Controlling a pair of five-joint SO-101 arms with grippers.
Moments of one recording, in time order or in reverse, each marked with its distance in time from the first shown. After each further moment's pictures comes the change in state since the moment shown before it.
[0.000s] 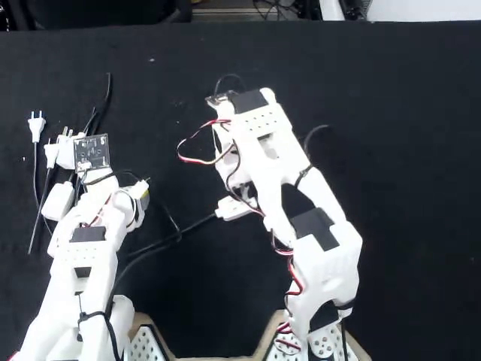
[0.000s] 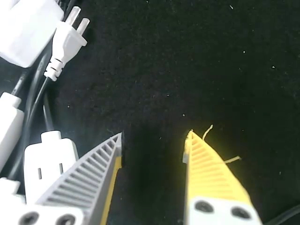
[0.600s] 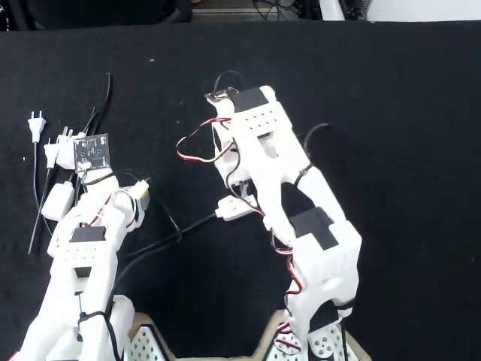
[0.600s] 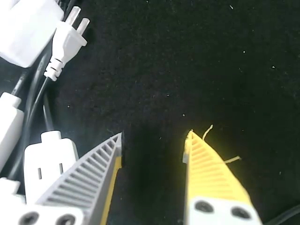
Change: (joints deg) left arm 0.0 0.0 0.0 0.0 0.0; right arm 0.1 0.4 -0.7 0.0 0.0
